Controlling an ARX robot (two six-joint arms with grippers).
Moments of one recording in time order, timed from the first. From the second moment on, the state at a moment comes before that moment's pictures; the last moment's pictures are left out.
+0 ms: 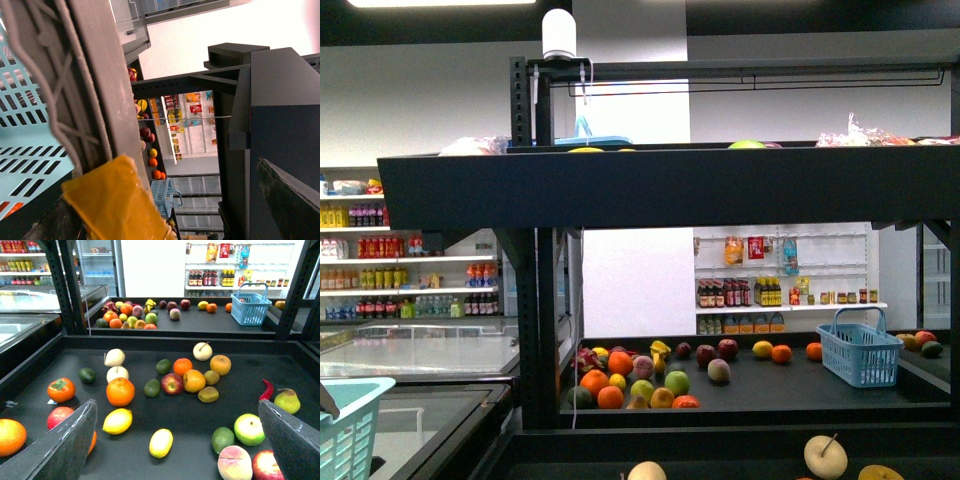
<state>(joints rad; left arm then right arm) 0.39 1.84 1.24 0.56 0.37 -1.32 0.00 0.00 0.02 0.00 0.00 0.00</state>
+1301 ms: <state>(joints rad) -0.04 1.54 1.09 0.44 0.42 -1.07 0.00 0.00 0.02 0.00 0.00 0.00</state>
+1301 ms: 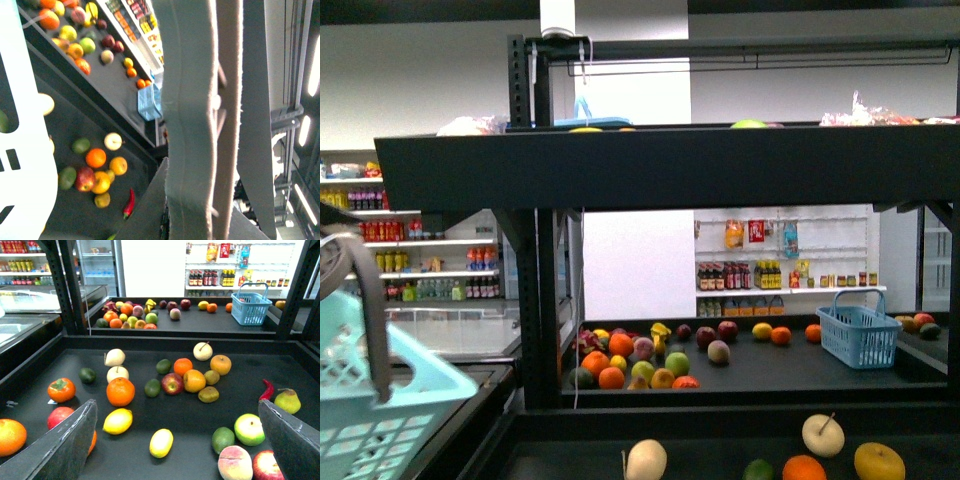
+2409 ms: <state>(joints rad) -0.54 1.92 1.39 0.37 0.41 -0.96 0.00 0.00 0.02 0.00 0.00 0.00</state>
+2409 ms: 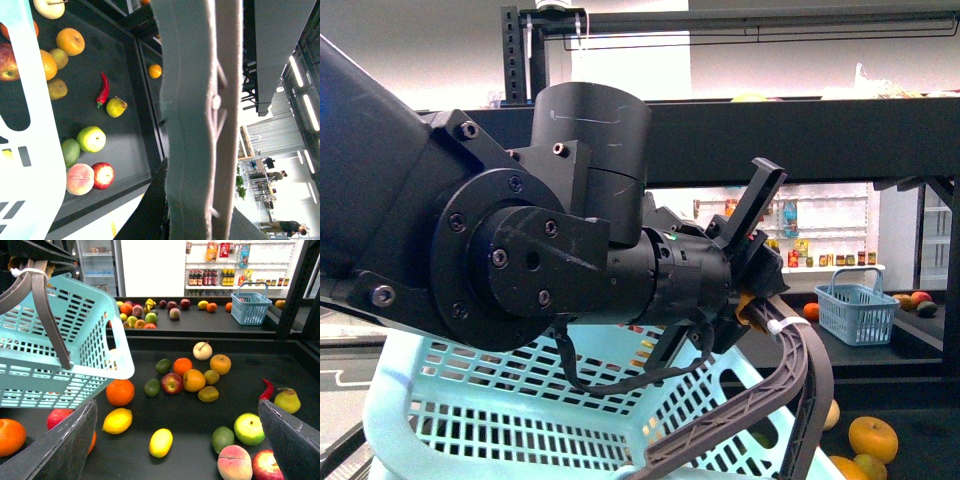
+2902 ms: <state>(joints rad) -0.55 1.93 1.39 0.36 0.39 -0.95 -0.38 1.24 0.49 0.10 -0.31 0.00</state>
